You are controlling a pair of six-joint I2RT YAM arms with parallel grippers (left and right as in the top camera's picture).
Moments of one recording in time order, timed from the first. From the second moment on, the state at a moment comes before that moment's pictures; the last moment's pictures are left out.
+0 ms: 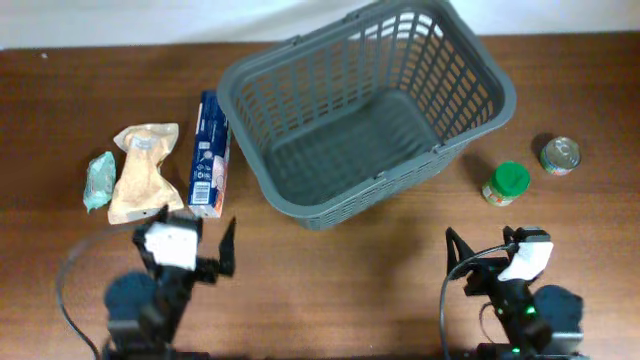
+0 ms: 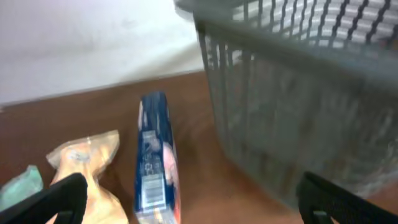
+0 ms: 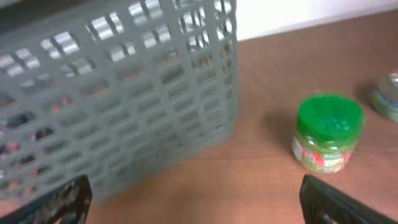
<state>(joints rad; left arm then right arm) -0.01 0.41 0.54 -0.41 0.17 0.11 -0.06 0.12 0.37 -0.58 -0.19 0.20</state>
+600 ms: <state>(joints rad) -0.01 1.29 1.80 -1.04 0.36 0.16 -0.06 0.99 1.65 -1.32 -0.21 0.12</state>
